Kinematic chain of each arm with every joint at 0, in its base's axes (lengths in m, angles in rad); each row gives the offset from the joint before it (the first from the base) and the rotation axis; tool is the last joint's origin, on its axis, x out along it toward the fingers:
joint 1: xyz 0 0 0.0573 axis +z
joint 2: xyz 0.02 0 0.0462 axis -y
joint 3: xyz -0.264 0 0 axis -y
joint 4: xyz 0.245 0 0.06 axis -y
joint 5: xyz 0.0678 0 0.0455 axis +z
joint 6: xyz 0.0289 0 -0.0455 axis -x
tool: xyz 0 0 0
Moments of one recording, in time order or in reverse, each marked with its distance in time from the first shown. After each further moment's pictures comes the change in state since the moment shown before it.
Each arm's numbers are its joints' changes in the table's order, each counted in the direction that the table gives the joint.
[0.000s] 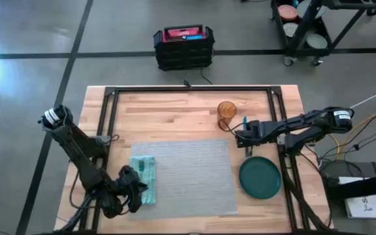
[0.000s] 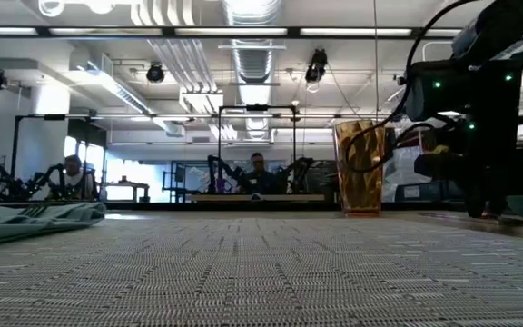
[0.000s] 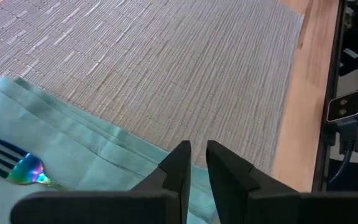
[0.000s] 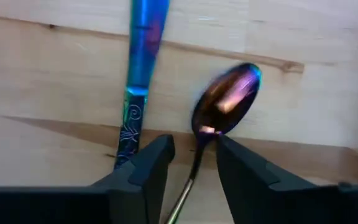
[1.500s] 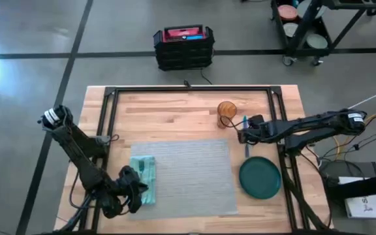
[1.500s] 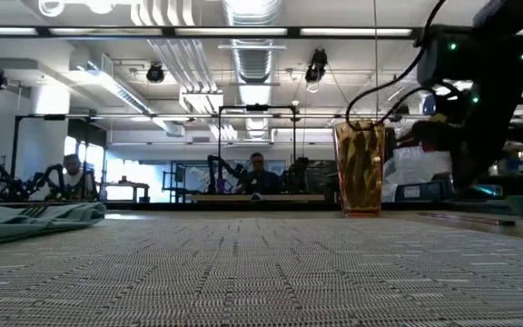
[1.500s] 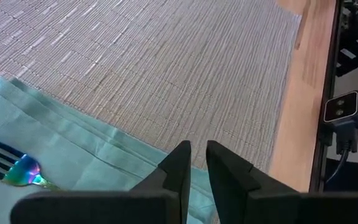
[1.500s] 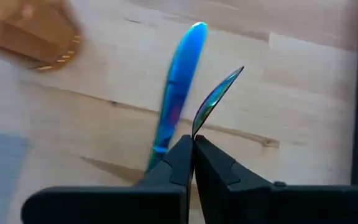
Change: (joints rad) left arm 0.000 0.000 0.000 0.011 0.000 -0.008; right arm 0.031 0.257 0.026 -0.038 -0.185 0.154
